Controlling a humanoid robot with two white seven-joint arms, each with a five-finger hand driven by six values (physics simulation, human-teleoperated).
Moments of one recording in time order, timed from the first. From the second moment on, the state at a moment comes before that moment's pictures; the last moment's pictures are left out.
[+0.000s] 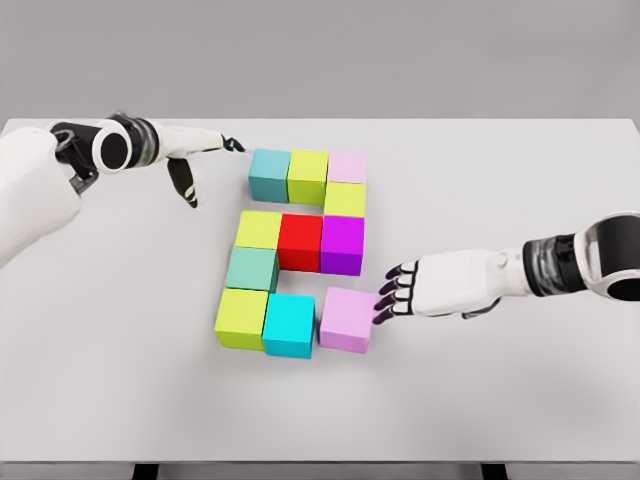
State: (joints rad) left arm -1.06 0.54 -1.10 -1.15 -0.23 0.16 -0.61; right arm -0.79 -0.92 1.03 -1.76 0.42 -0.61 0.61
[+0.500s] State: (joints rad) left arm -1.06 0.58 -1.09 -1.16 -0.21 0.15 -0.61; right arm -0.78 -0.91 0.95 -1.71 0.38 -0.61 0.61
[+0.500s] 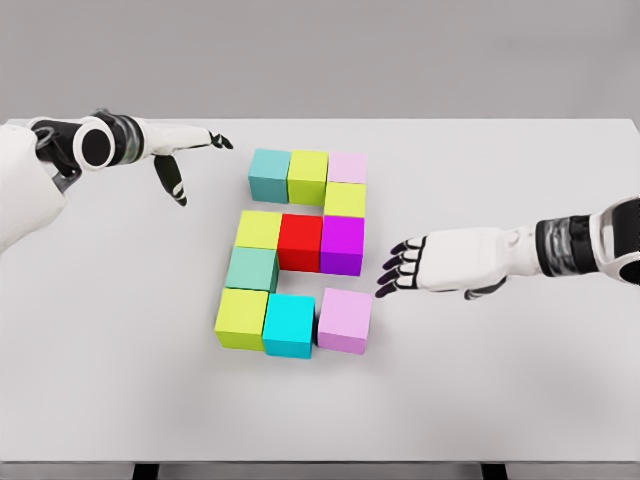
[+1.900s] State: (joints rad) left arm -1.06 0.58 -1.09 -1.16 -0.21 0.15 -0.61; right arm -0.80 -0.91 0.99 -1.68 0.31 -0.61 0.61
